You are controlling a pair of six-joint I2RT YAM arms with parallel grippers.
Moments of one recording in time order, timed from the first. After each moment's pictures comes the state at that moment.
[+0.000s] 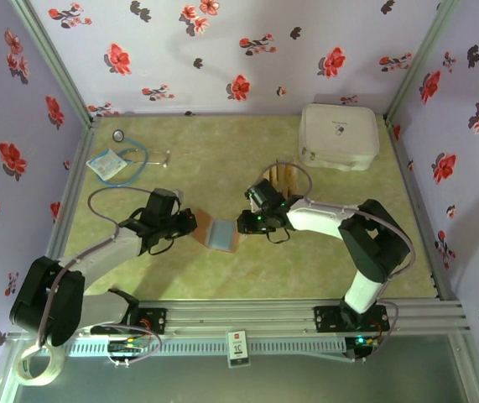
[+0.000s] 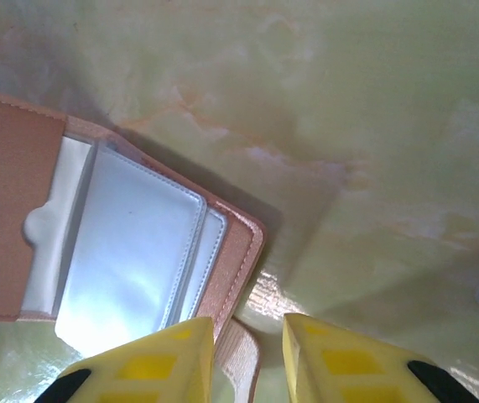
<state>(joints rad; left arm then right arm) -0.50 1.23 0.56 -0.18 0.17 -0.70 0.76 1.70 0.96 -0.29 -0.27 0.61</state>
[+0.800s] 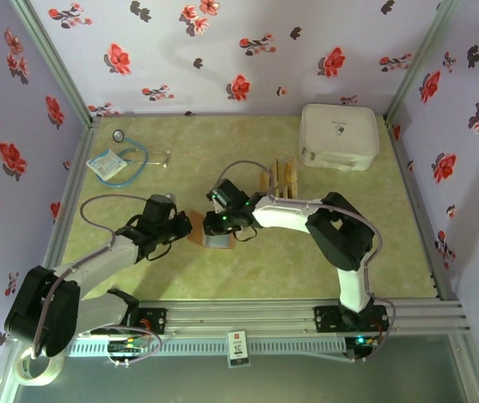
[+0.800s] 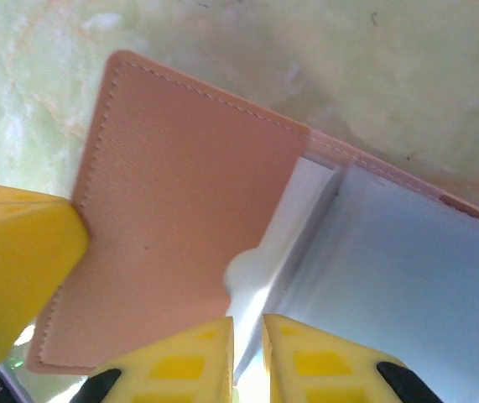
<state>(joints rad) -0.50 1.17 0.49 -0.15 0.09 -0.79 0.92 1.95 1.25 -0.26 -0.32 0.66</state>
